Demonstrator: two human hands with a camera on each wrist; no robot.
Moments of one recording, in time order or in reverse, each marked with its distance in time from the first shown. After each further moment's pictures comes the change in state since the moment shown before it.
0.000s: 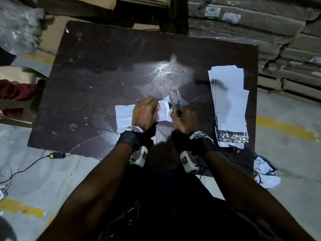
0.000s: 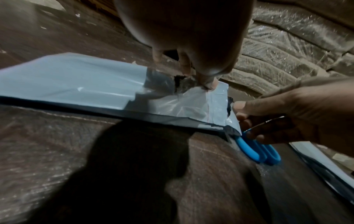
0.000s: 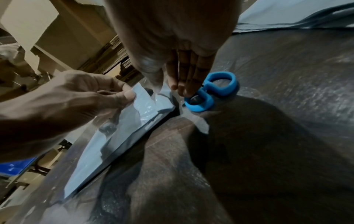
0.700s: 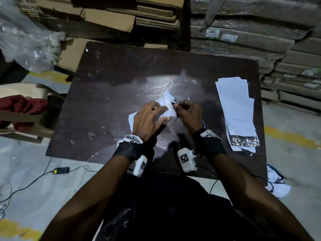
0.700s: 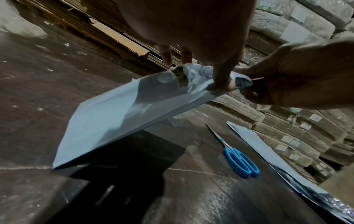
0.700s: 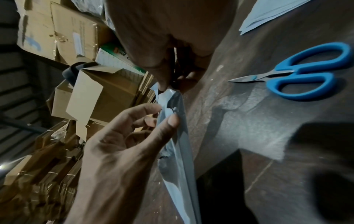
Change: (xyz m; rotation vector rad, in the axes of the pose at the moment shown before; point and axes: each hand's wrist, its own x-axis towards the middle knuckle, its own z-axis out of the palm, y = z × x) left_hand -0.038 -0.024 -0.069 -0.097 0.183 0.158; right_hand -0.008 -0.074 0.007 0.571 0.205 -0.140
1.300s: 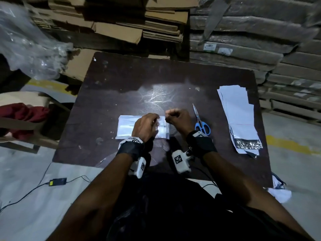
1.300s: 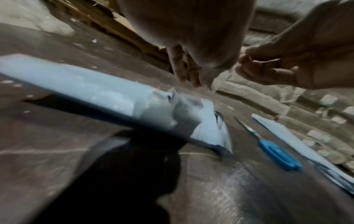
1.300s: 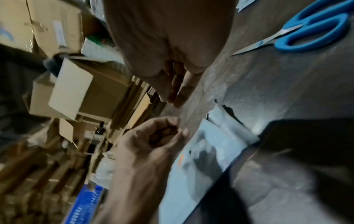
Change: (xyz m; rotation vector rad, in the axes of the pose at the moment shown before) left_hand -0.015 -0.054 -0.006 -0.111 -0.184 -0.142; right_hand -0.015 -0.006 0.060 0.055 -0.118 0.087
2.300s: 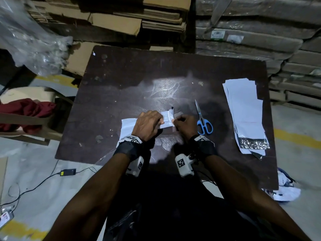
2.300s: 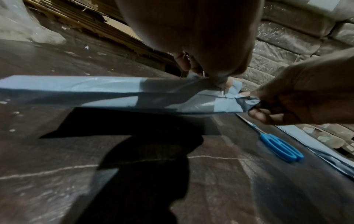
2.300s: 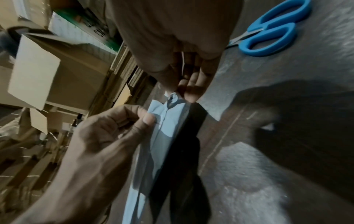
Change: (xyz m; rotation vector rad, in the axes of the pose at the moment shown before) left_hand 0.011 0.003 0.010 0.209 -0.059 0.174; right_hand 0.008 0.046 -0.019 -0.151 0.044 0.199
